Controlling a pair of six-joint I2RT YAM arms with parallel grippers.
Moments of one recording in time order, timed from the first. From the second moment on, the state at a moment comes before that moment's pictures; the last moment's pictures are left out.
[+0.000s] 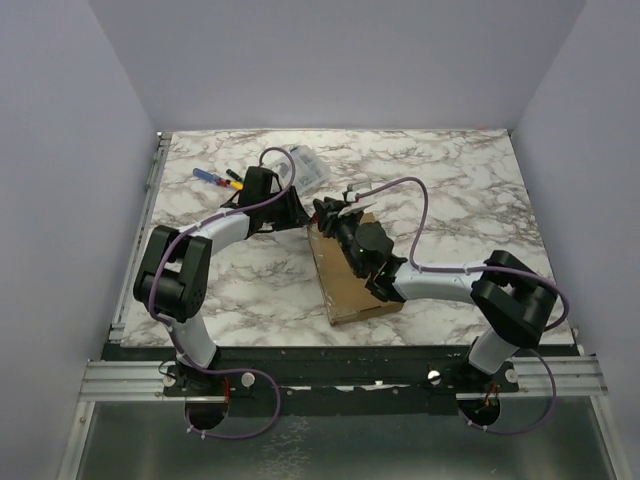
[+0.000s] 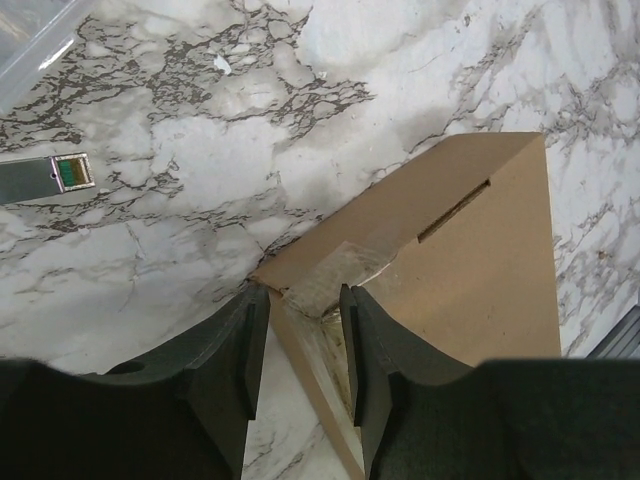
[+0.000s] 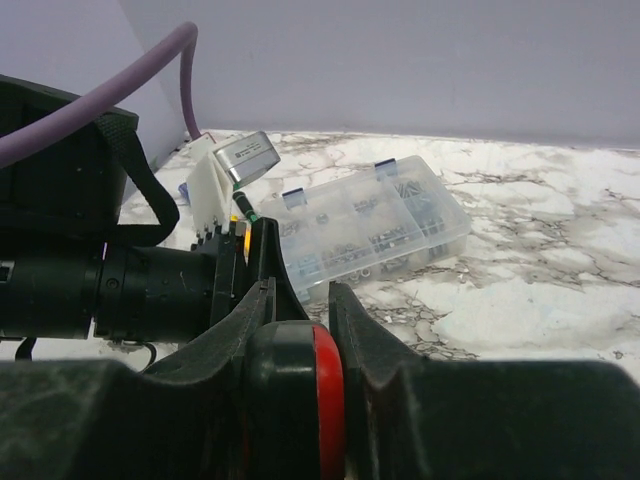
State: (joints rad) left arm -0.32 1.75 1.05 -0.02 0.42 -0.53; right arm 0.96 1.64 0.84 0.93 0.54 0.13
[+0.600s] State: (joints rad) left arm -0.31 1.81 1.05 0.06 0.49 -0.55; right arm 0.98 1.70 0.85 1.02 0.70 0.08
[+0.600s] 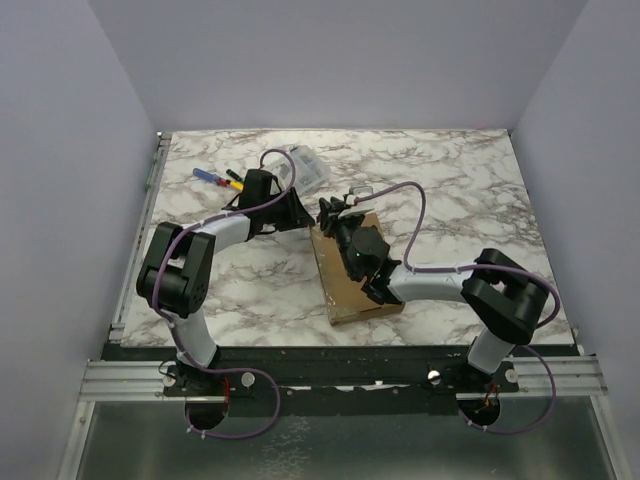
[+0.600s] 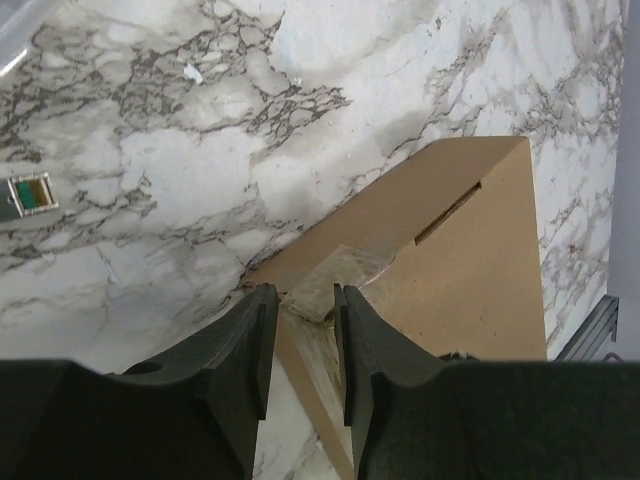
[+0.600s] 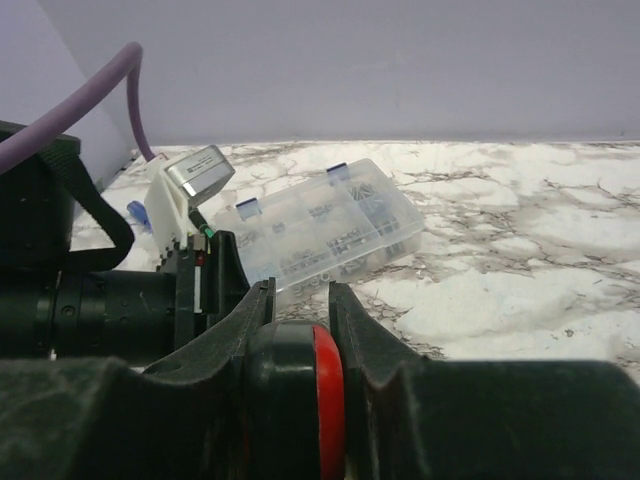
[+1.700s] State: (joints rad) left arm -0.30 1.85 1.07 -0.05 0.77 -0.38; right arm 0.98 1.46 0.64 0.89 0.33 0.05
